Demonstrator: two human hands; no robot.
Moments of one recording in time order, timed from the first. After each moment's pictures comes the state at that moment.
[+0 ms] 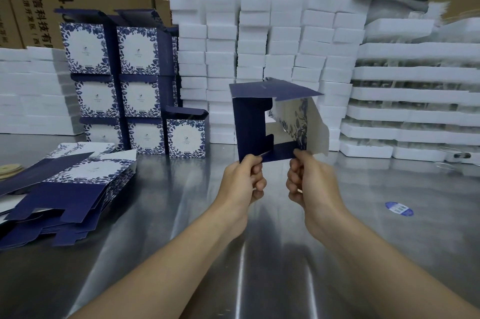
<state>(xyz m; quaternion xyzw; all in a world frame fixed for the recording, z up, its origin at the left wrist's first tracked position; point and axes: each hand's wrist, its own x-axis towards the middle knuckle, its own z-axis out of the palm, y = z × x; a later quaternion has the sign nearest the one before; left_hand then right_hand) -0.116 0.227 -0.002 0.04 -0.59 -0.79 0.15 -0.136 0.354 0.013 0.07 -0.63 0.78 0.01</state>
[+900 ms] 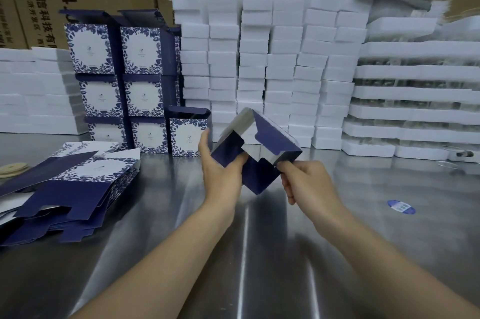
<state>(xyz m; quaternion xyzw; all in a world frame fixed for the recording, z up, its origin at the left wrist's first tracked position) -0.117 0.206 -0.005 0.06 -0.55 -0.75 0.35 -0.138 0.360 0.004 0.15 -0.79 0.58 0.07</state>
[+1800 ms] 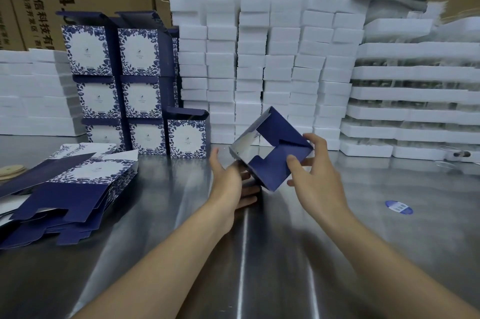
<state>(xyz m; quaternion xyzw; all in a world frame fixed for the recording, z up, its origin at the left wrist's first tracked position) -0.125 0.206 -0.012 0.10 -0.61 -0.77 0.17 -0.151 0.369 -0.001 0.15 -0.79 0.56 0.19</state>
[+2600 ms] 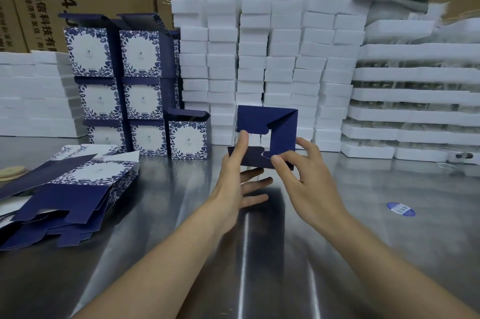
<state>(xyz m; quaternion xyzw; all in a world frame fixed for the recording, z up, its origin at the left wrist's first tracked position) -0.110 0.209 0.003 0.04 -0.60 -0.79 0.10 -0.151 0.365 -0.004 0.29 -0.80 0.45 0.26</state>
